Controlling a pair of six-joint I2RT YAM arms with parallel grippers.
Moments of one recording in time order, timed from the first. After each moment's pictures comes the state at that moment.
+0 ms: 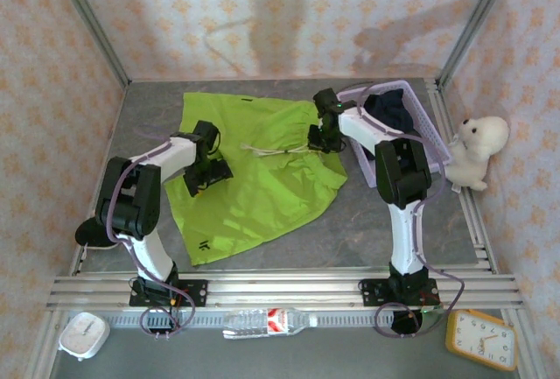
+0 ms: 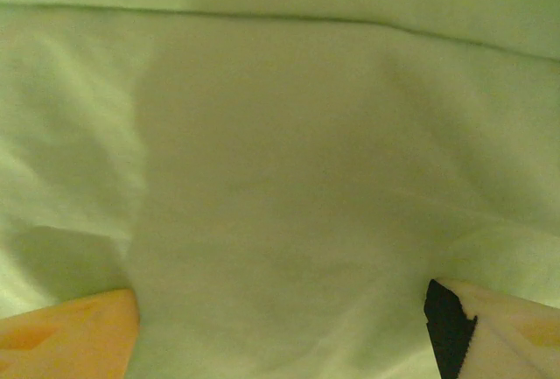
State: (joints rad) left arm -0.16 1.78 1.10 -0.79 0.05 -0.73; right arm 0.38 2.14 1.67 -0.81 -0.16 0.54
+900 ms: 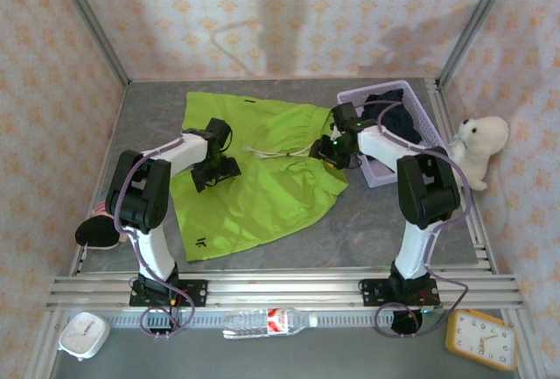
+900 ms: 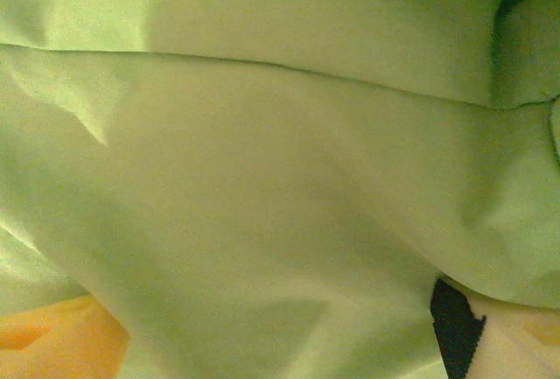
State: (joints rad) left arm -0.23 1.85 1.18 -0.79 -0.01 -0.75; right arm 0.34 1.89 1.29 -0.58 -0.36 0.64
